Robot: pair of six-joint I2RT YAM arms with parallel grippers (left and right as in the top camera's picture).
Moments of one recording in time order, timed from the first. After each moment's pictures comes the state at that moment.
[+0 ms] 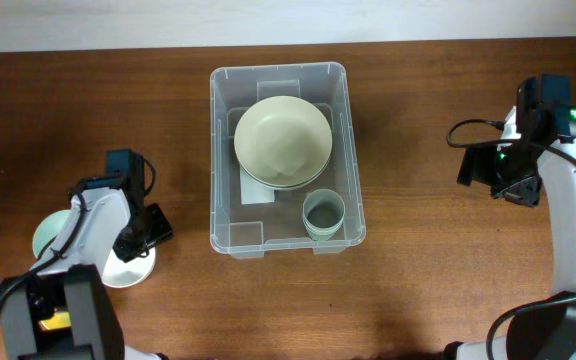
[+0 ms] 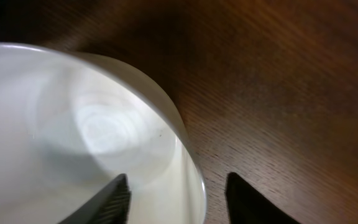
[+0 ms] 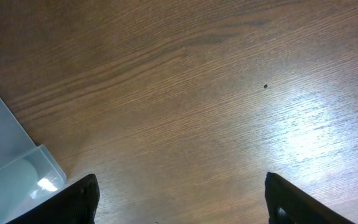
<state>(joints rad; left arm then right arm) 0.11 1.67 1.00 -0.93 -0.10 -0.44 -0.22 1.62 1.53 -1.35 -0.03 0.18</state>
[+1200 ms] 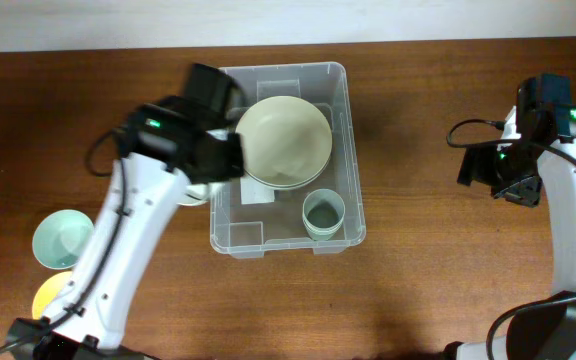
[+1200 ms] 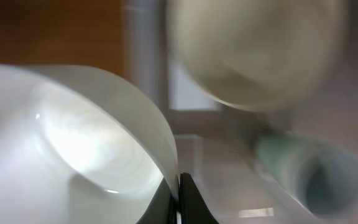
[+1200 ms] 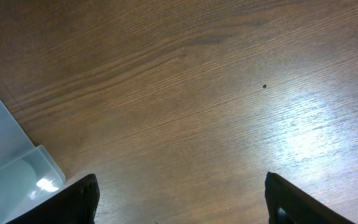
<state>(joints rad) -0.42 1.63 1.70 -1.29 -0.06 -0.43 -0.22 1.62 1.53 -1.35 -0.02 0.18</state>
